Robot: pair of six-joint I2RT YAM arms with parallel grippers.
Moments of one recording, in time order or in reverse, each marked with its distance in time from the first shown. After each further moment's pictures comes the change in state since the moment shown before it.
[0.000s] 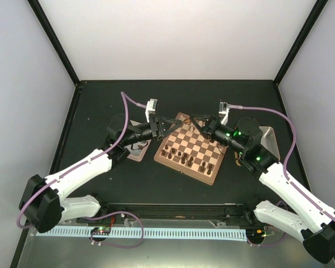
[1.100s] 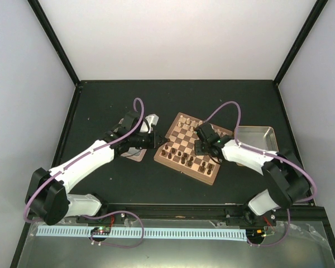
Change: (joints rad) left arm 0.071 0.091 0.120 -0.918 -0.267 0.670; right arm 0.029 0.576 0.020 -0.478 0.507 -0.734
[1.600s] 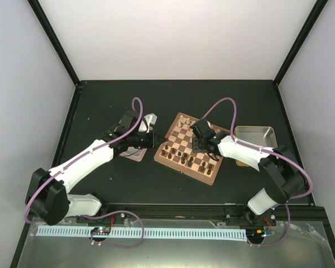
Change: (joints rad) left arm 0.025 0.000 0.000 -0.014 -0.001 0.019; right arm 0.016 0.072 0.082 -0.050 0.053 -0.006
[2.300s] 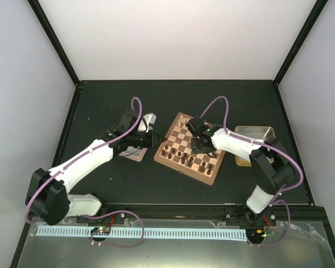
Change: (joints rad) left arm 0.009 0.000 -0.002 0.000 0.000 0.005; right arm 0.000 0.117 0.155 -0.243 -0.019 0.029
